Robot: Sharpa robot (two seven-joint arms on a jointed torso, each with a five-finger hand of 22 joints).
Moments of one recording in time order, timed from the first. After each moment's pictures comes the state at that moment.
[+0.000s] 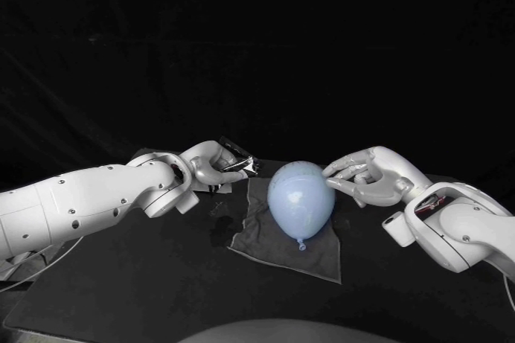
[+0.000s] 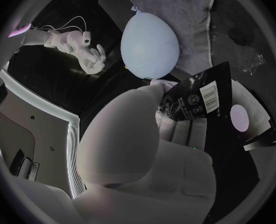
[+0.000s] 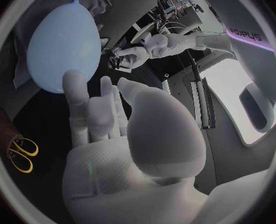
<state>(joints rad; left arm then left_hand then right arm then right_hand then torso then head) 1.14 -0.95 -0.03 1.53 -0.81 -0.25 0.00 1.64 -0.12 0.51 0.27 0.05 0.95 0.16 0.42 0.30 1.13 0.14 0.10 0.06 0.90 0.13 0.25 0.23 0.18 0.74 0.29 0.20 0.07 1.26 -0.99 -0.19 1.78 -0.85 -0.50 0.15 1.41 -0.18 0.48 0.17 0.06 0.99 0.16 0.17 0.37 1.28 0.07 0.08 0.09 1.46 -0.01 1.17 0.97 0.15 1.29 0.09 0.88 0.86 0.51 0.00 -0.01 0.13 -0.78</state>
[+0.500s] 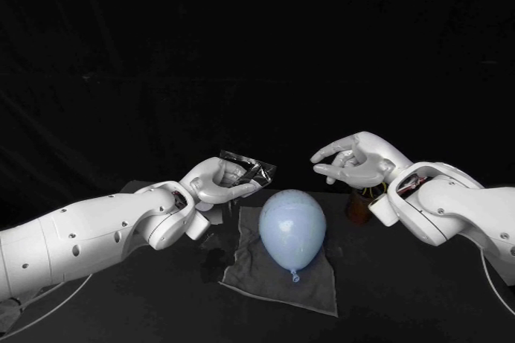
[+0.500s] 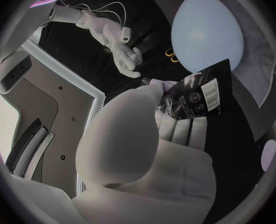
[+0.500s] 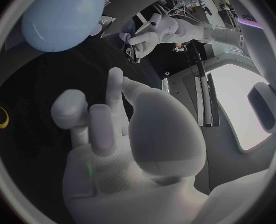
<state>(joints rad) 1.14 -0.87 -0.03 1.50 -0.53 -0.24 0.34 1.63 -0.13 0.51 0.26 0.05 0.95 0.17 0.43 0.30 1.14 0.14 0.09 0.06 0.91 0.13 0.25 0.23 0.17 0.75 0.29 0.20 0.07 1.40 -0.89 -0.18 1.64 -0.82 -0.47 0.12 1.37 -0.16 0.43 0.14 0.06 1.00 0.12 0.15 0.36 1.41 0.03 0.47 0.53 1.46 -0.04 1.37 1.19 0.11 1.34 0.06 1.12 1.11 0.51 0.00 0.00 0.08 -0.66</state>
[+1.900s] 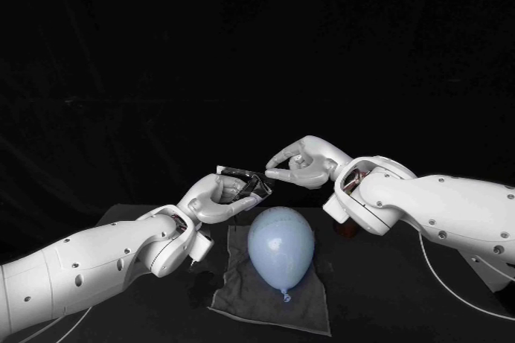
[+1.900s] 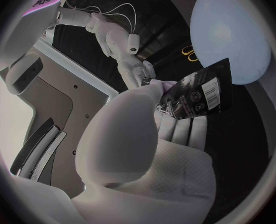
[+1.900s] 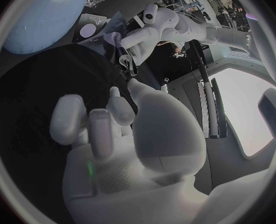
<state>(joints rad) 1.13 -0.79 -0.03 1.45 -0.52 -0.26 0.50 1.62 -0.12 0.51 0.25 0.05 0.95 0.16 0.43 0.30 1.14 0.14 0.08 0.06 0.91 0.13 0.24 0.23 0.17 0.75 0.29 0.20 0.07 1.45 -0.73 -0.17 1.59 -0.84 -0.44 0.00 1.28 -0.14 0.34 0.22 0.05 0.98 0.14 0.13 0.35 1.38 0.05 1.08 1.17 1.46 -0.03 1.47 1.31 0.11 1.37 0.08 1.22 1.23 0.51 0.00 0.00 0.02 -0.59</state>
